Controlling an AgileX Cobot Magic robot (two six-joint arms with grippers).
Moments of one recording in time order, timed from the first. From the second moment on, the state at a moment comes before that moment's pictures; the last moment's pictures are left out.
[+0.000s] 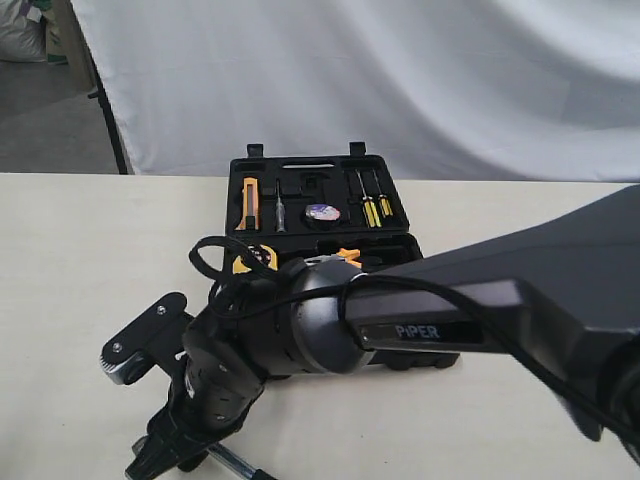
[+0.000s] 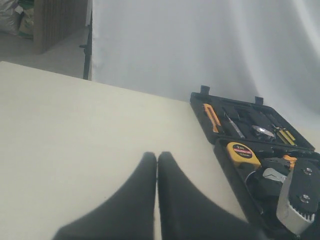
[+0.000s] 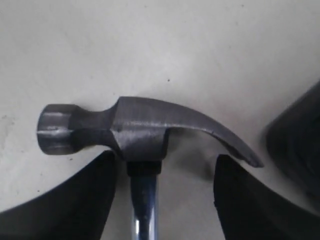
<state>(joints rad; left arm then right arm) 0.13 0.00 -0.01 0.02 0.10 -0.31 1.13 2.14 -1.38 -0.11 0.49 0.10</state>
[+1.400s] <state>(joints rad) 0.13 0.00 -0.01 0.02 0.10 -0.31 1.13 2.03 -1.46 -0.01 0.99 -0.40</state>
